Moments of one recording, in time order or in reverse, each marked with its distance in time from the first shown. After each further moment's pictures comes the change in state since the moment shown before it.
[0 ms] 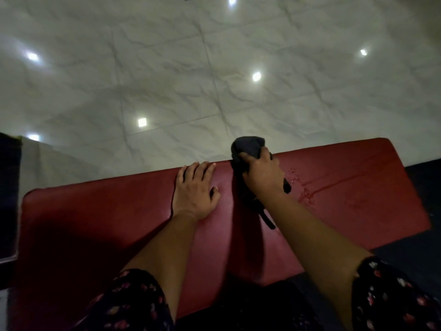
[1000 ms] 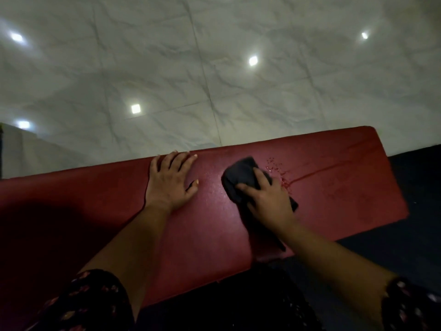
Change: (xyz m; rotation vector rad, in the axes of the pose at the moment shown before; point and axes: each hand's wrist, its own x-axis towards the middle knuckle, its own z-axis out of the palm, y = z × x) left_hand 0.000 0.003 0.001 0.047 -0.017 0.067; right_hand -0.077 0.090 0.020 -0.035 -0.041 -0.275
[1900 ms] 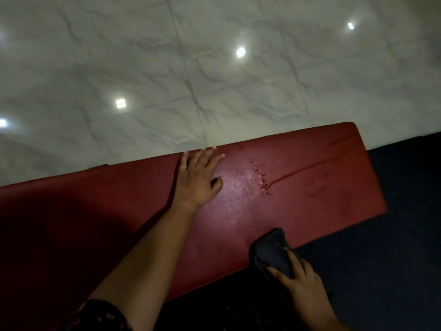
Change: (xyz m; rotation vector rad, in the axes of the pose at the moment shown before) left_hand 0.047 0.105 0.001 -0.297 0.036 0.091; right_hand -0.191 0.072 0.060 0.001 -0.179 0.098
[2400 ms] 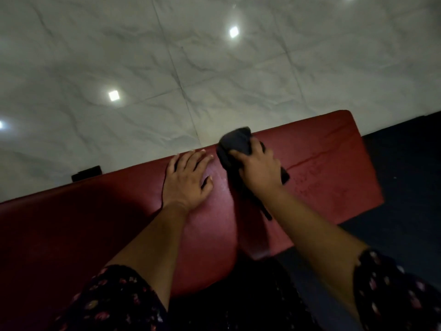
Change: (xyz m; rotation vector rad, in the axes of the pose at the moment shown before) left_hand 0.019 0.001 0.027 0.137 0.046 0.040; right_hand 0.239 -0.018 -0.135 0.029 0.166 0.142
